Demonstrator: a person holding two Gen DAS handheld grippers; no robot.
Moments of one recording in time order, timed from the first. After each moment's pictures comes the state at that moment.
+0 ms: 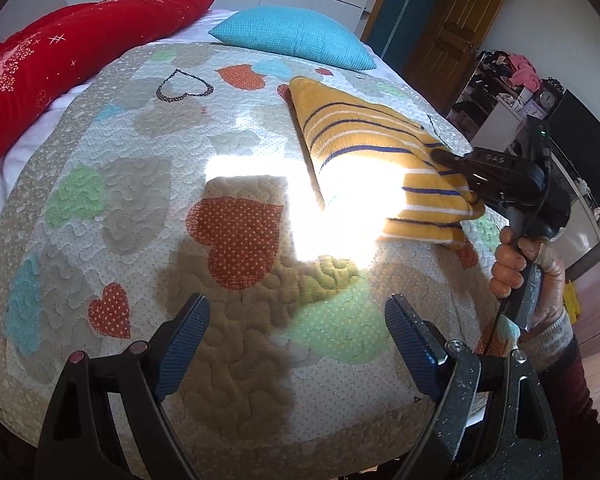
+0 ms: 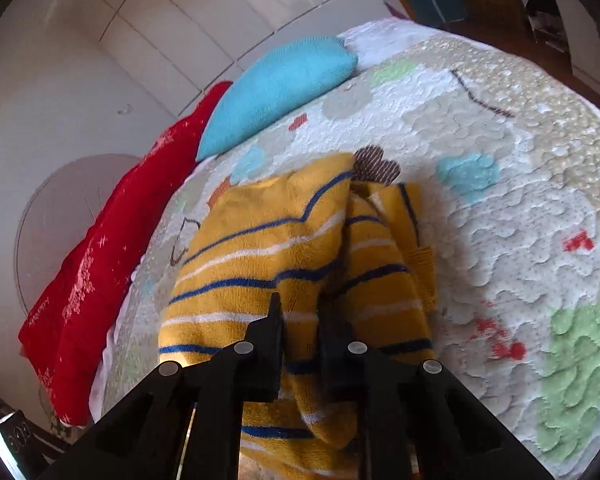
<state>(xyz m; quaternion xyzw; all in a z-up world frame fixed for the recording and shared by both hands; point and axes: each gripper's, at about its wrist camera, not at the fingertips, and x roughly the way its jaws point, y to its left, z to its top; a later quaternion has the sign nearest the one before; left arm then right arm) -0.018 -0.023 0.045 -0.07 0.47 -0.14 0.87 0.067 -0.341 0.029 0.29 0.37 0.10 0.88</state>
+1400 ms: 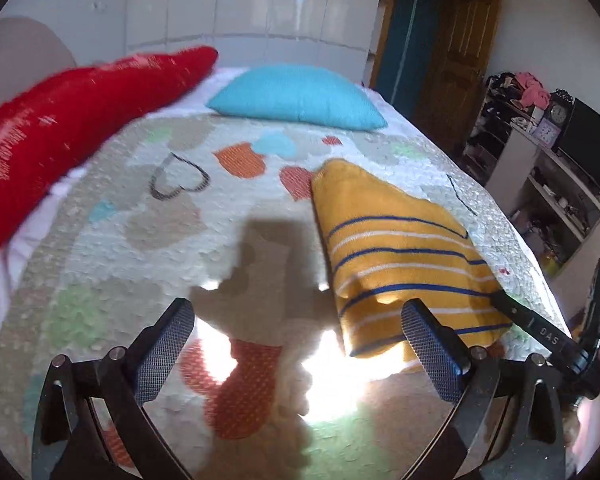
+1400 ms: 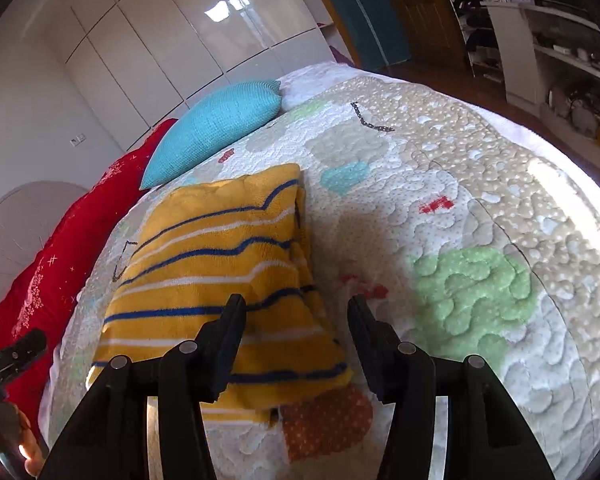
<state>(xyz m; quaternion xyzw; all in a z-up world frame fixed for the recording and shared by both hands) 0.047 -0.061 0.091 -0.02 0.35 -0.09 0.93 -0.016 -0.355 0.015 0.25 0.34 -0.02 0.91</state>
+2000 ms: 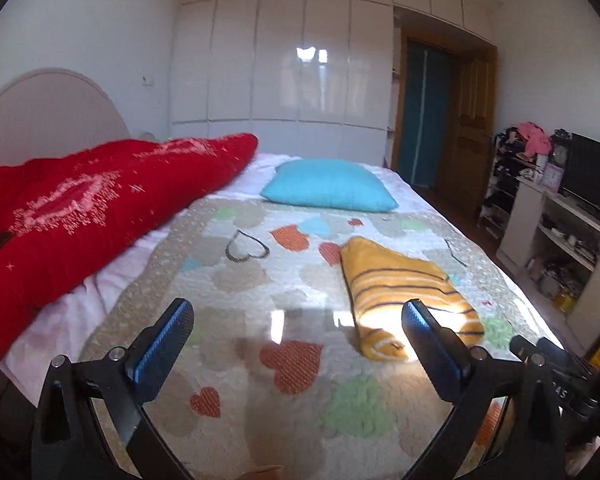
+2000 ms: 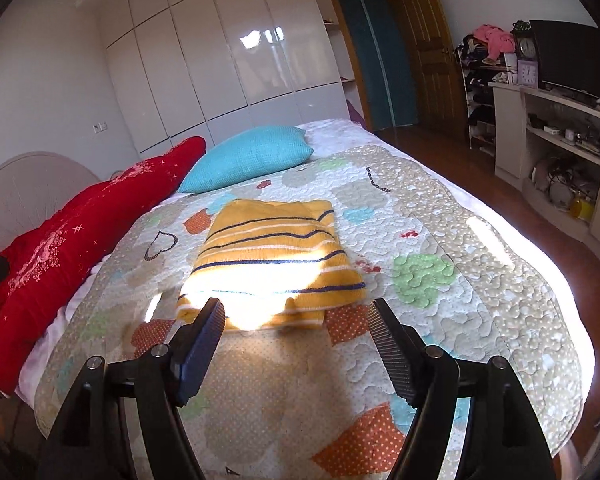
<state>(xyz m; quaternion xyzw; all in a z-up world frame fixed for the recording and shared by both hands) -0.075 -0.015 0.161 -0.03 0.25 -0.07 0.97 -0.150 -0.279 0.096 0.15 0.27 -0.05 0.95</state>
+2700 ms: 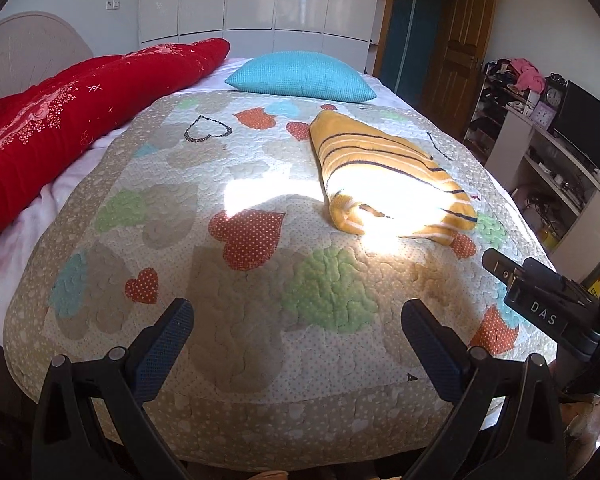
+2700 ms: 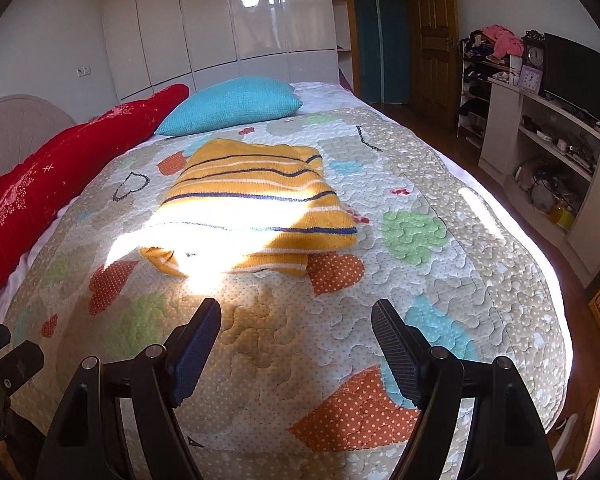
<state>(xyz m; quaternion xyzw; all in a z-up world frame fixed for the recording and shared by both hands) -0.087 -0.053 0.068 -0.02 0.39 -0.09 0.91 -0.136 -0.260 0.057 0.09 0.35 -0.08 0.93</state>
